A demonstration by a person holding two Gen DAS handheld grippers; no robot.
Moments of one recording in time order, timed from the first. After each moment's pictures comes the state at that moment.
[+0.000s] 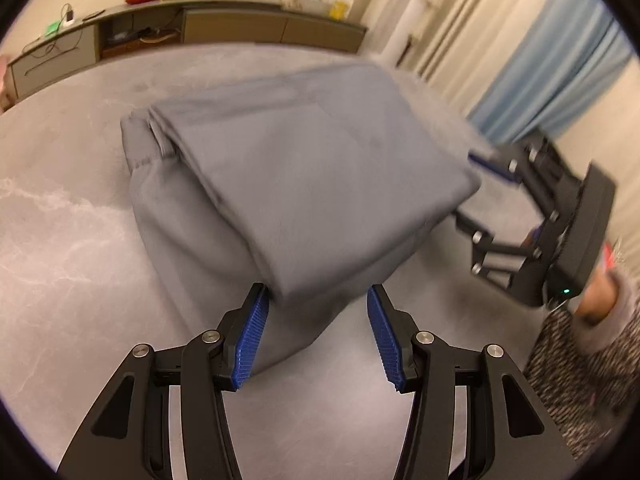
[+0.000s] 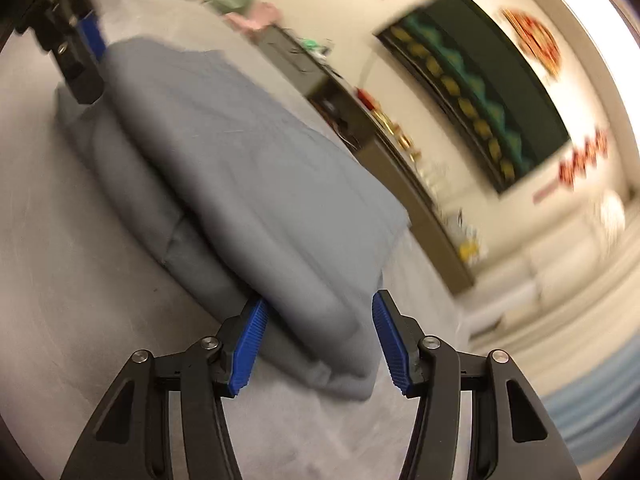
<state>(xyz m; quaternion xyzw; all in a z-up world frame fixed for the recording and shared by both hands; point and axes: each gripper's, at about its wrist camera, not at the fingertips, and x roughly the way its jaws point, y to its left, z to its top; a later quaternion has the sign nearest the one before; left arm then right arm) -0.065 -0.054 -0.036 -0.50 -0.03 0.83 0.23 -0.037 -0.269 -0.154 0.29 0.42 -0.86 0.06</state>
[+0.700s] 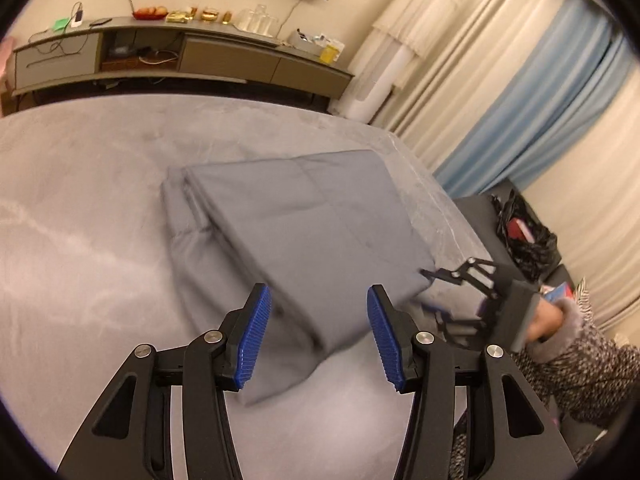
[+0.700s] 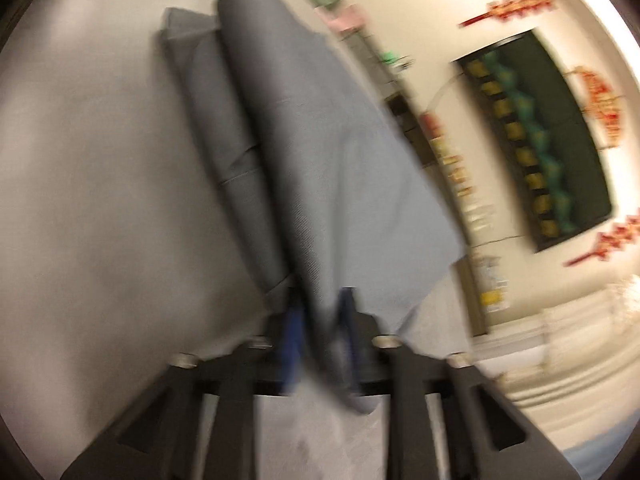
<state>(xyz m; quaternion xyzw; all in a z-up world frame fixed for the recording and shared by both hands) -0.086 -0.096 0.029 -0.44 -0.10 0.85 0.28 -0.026 -0.238 -0.166 0.29 0.51 -0.79 0.17</state>
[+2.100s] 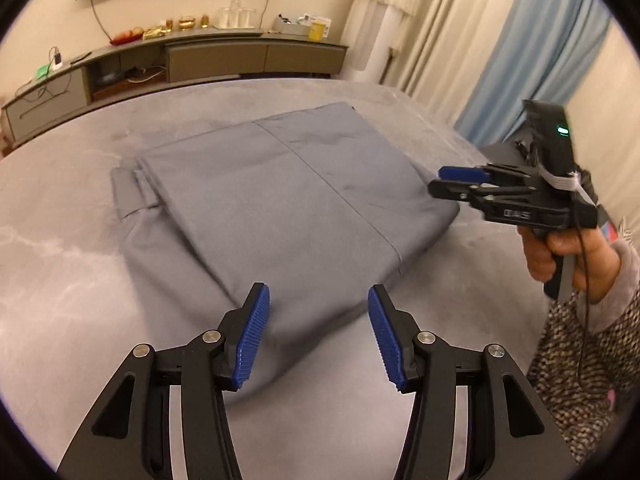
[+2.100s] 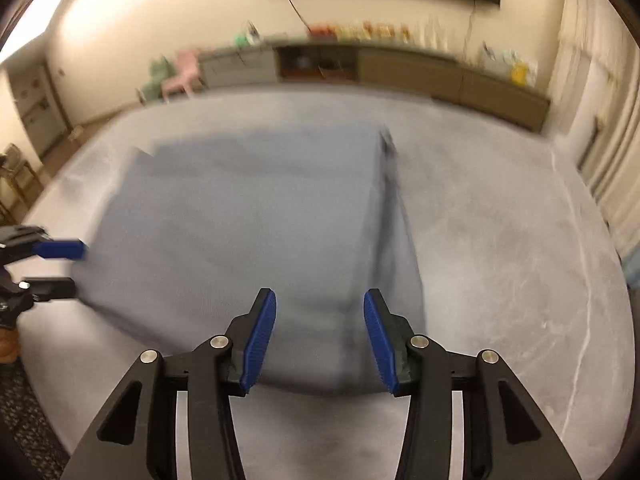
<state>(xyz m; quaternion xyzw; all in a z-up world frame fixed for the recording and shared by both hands) -0.075 -0.052 -0.026 -0.45 -0.01 0.86 0.25 -0.142 -0.095 -0.116 0.42 0.03 -0.90 0.13</state>
